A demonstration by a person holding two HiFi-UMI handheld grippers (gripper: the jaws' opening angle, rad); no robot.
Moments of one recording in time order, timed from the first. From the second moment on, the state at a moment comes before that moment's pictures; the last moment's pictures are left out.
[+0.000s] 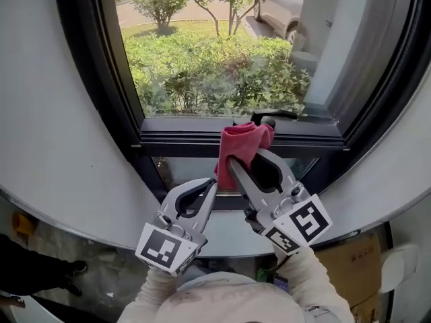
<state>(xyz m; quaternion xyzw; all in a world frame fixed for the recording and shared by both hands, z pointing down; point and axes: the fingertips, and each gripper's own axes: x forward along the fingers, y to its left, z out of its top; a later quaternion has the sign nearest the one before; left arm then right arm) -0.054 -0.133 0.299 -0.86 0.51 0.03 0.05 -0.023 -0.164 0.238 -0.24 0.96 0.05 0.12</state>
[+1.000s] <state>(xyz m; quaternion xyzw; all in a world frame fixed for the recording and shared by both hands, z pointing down) -0.159 -0.149 0.301 -0.84 0.54 0.06 0.06 -0.195 -0.300 0.103 -0.30 0.93 0.20 0.08</state>
